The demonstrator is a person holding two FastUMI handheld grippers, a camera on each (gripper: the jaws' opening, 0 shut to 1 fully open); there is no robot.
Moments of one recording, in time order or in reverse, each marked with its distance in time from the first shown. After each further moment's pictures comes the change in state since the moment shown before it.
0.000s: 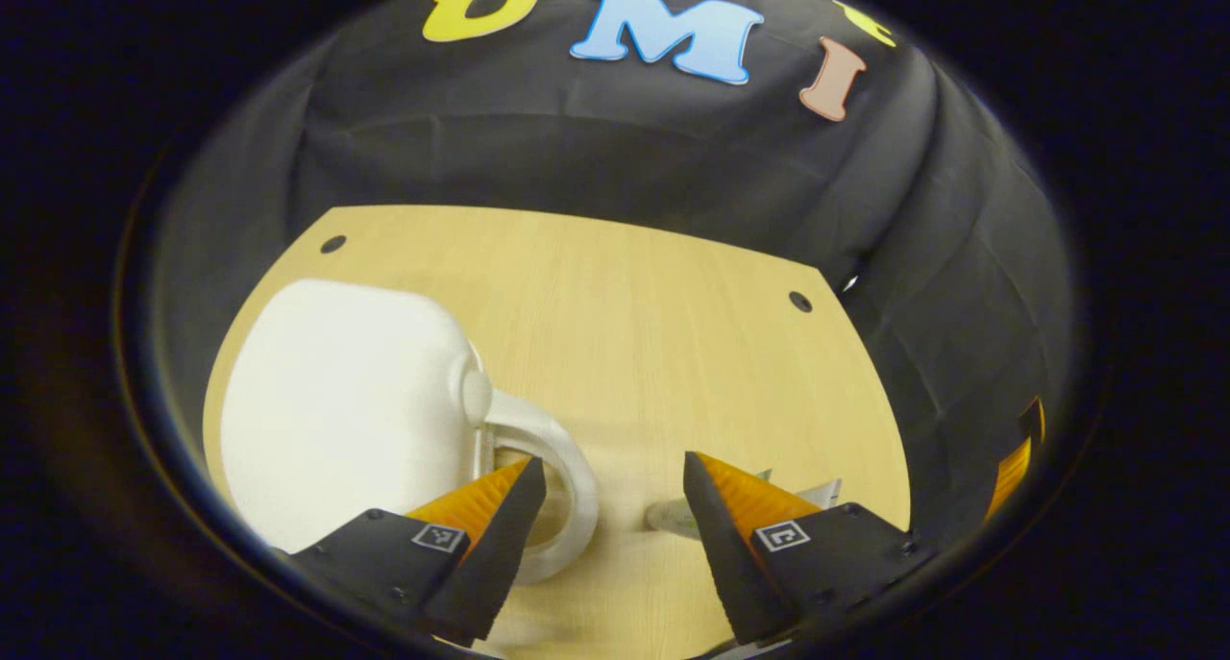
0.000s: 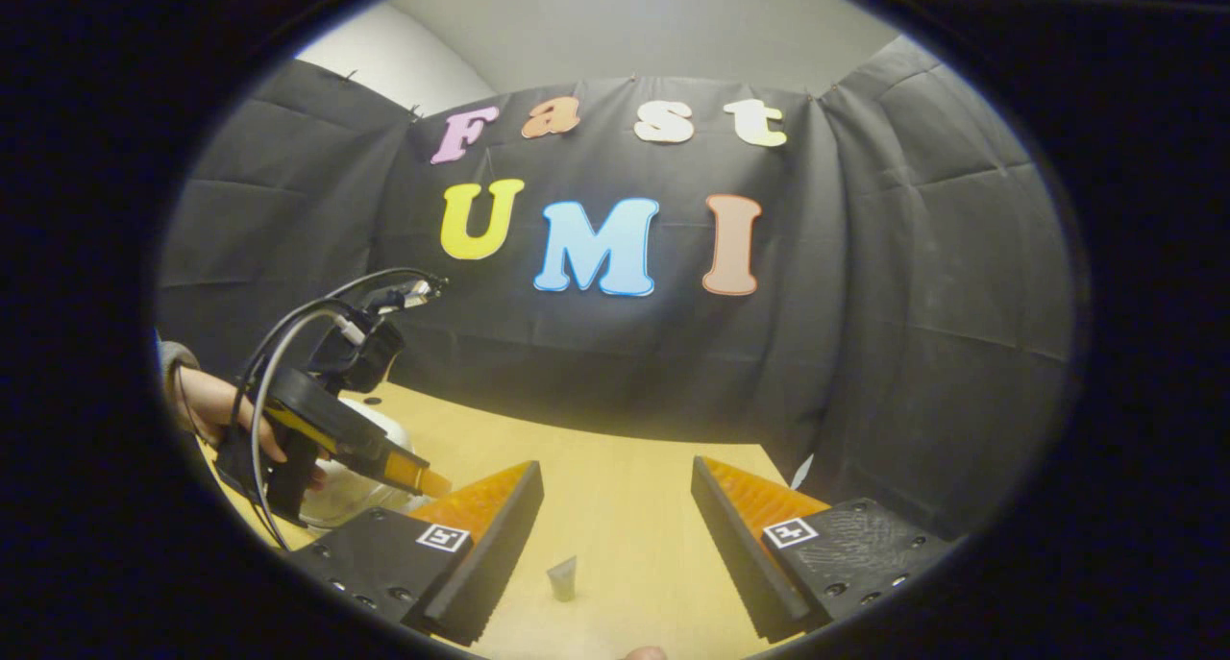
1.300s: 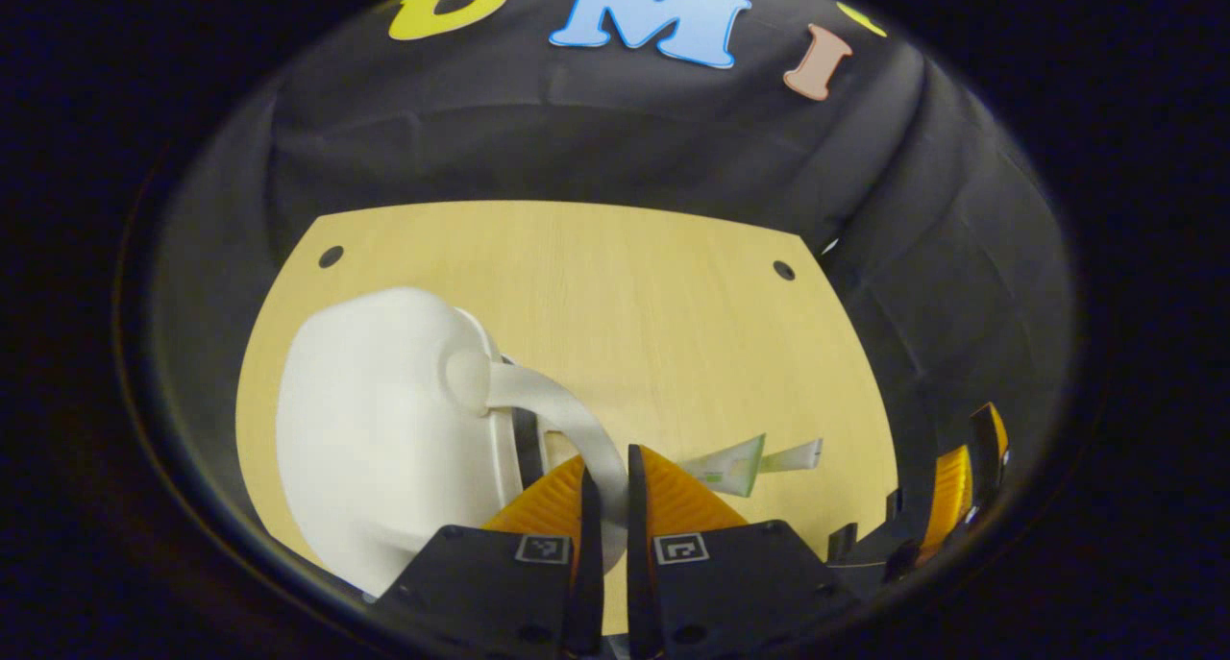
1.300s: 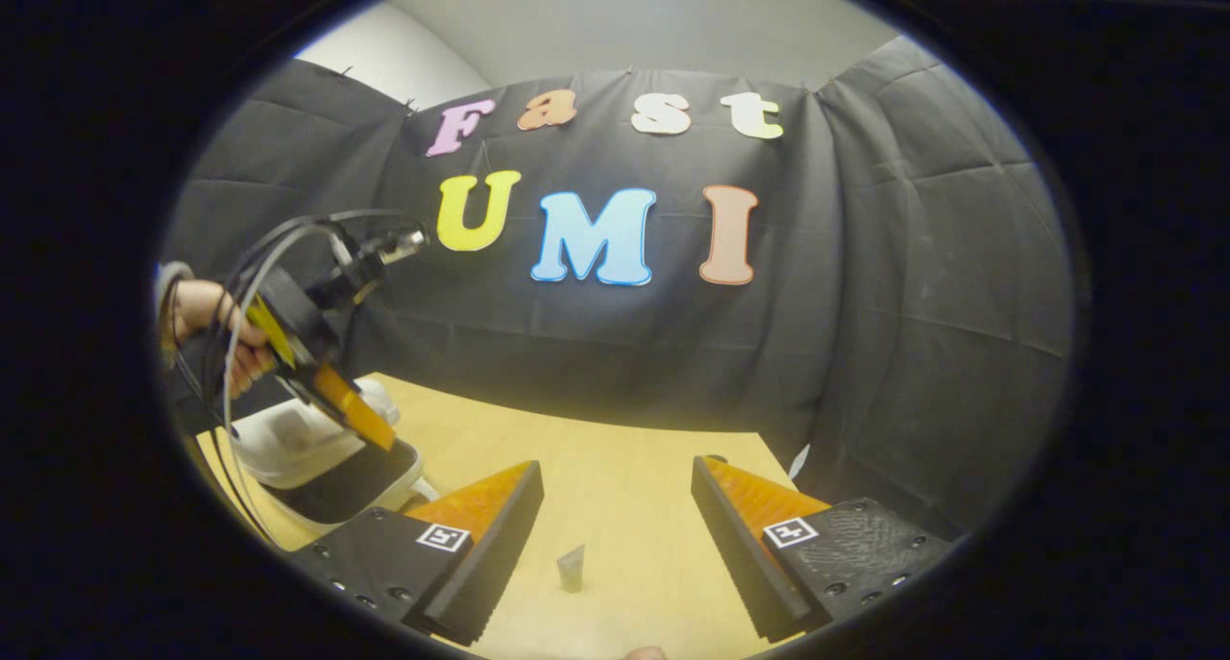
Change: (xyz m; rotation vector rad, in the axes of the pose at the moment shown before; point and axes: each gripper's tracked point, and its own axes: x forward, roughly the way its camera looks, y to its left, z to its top) left arm -0.111 0.037 0.050 0.060 0.071 -0.060; right arm -0.007 0.007 -0.011 0.004 0.017 -0.012
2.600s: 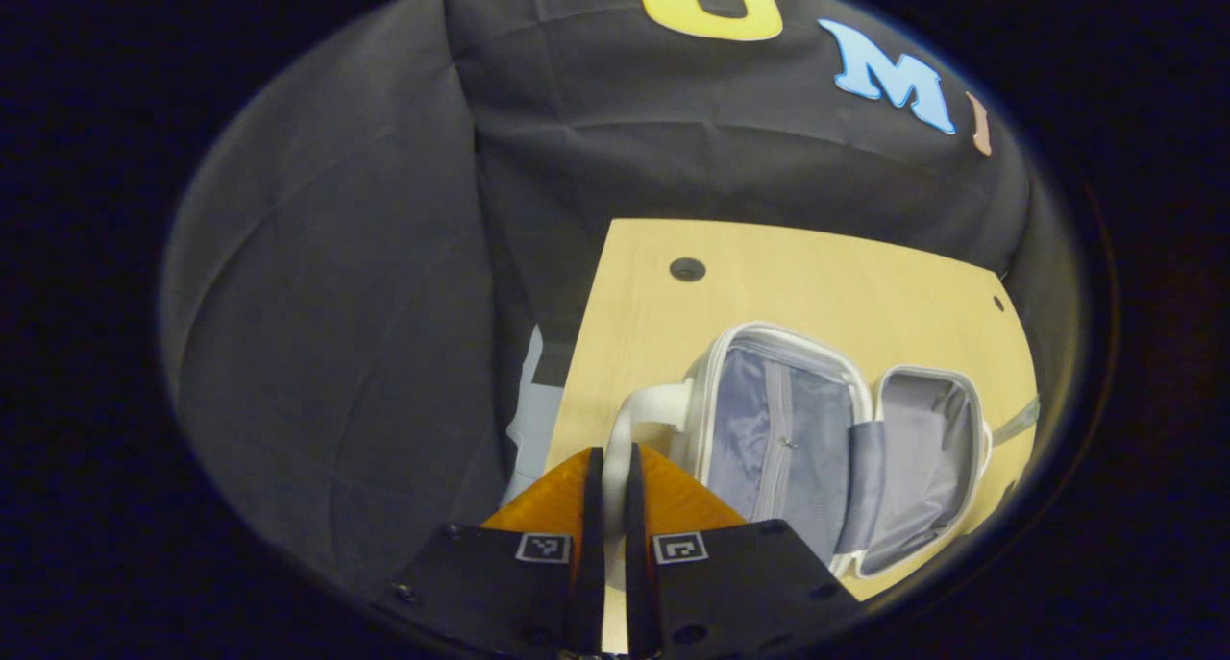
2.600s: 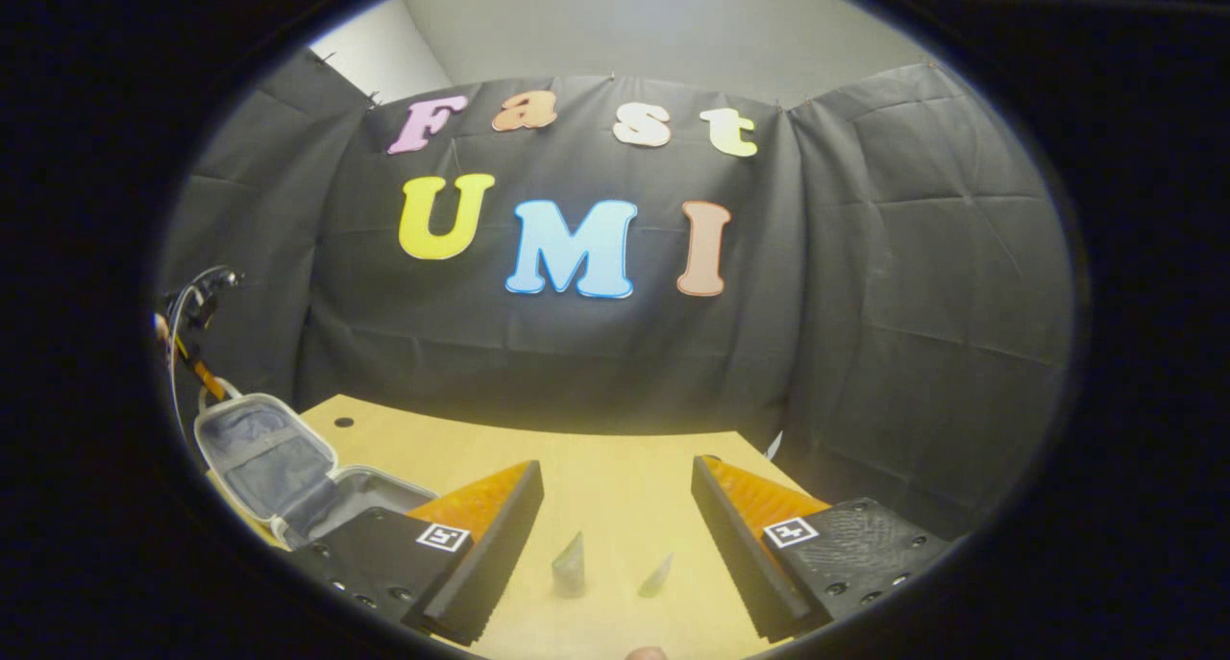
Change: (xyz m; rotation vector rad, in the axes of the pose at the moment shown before) left arm -0.083 0.541 0.007 -0.022 -0.054 0.423; right arm 0.001 0.102 0.045 0.023 -0.017 -0.215
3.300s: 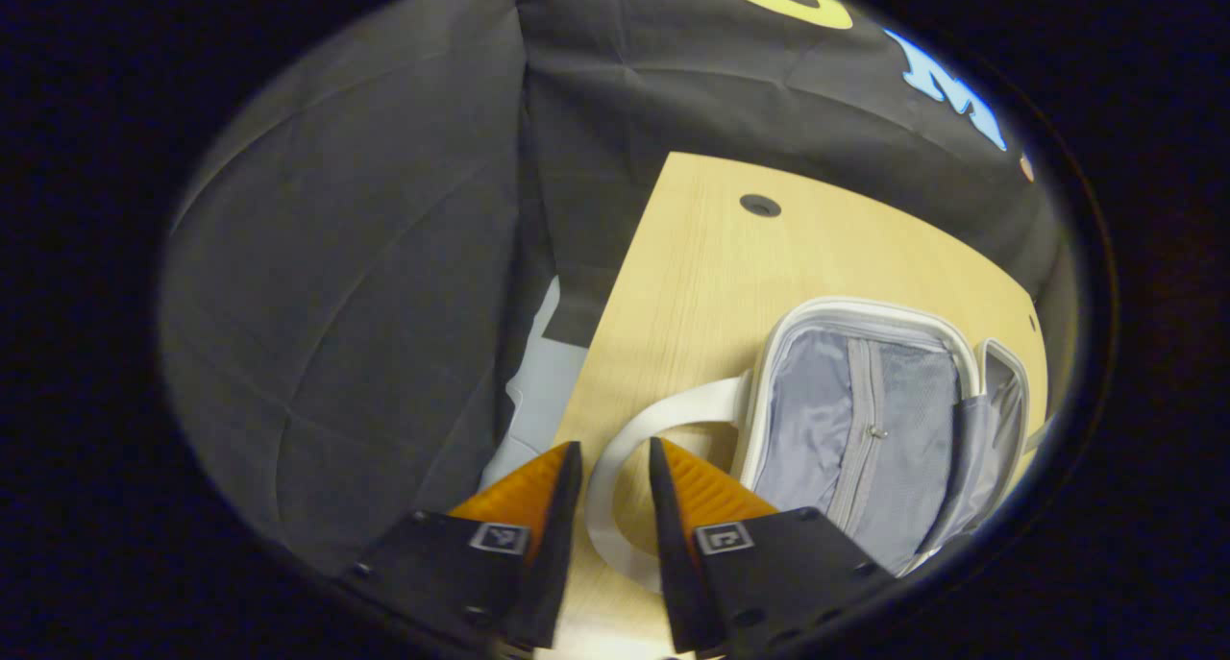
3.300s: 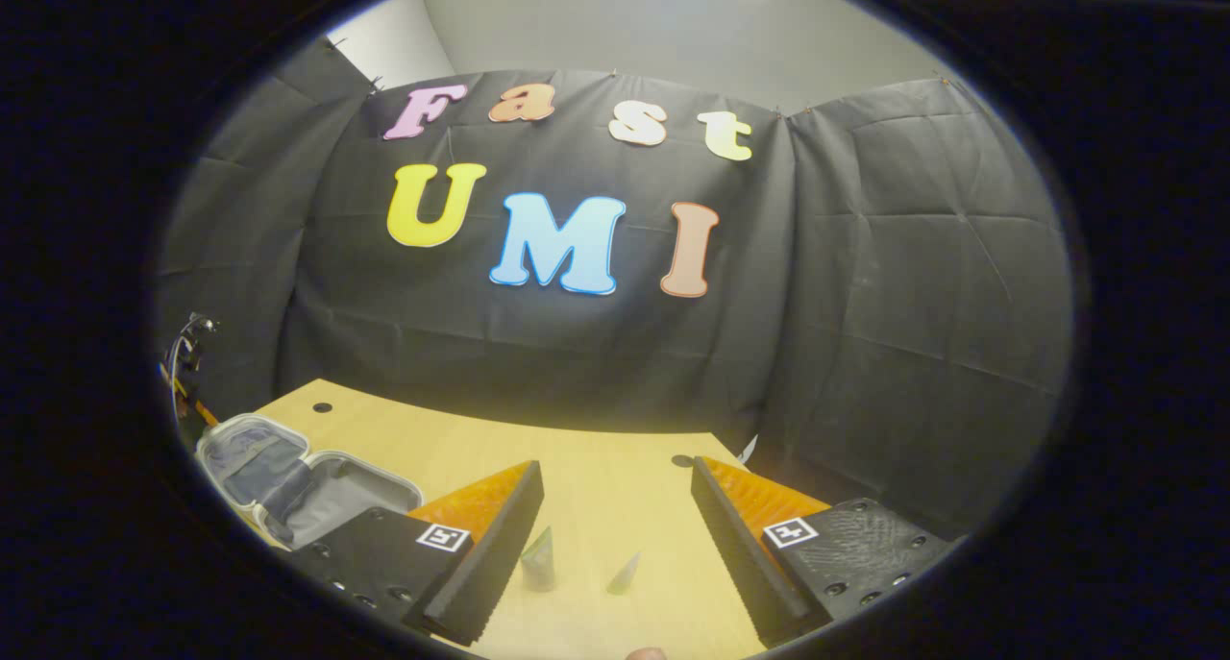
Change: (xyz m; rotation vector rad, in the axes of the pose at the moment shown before) left arm 0.074 0.042 -0.049 -0.132 -0.028 0.072; right arm -0.008 -0.030 -0.006 -0.037 0.037 -0.050
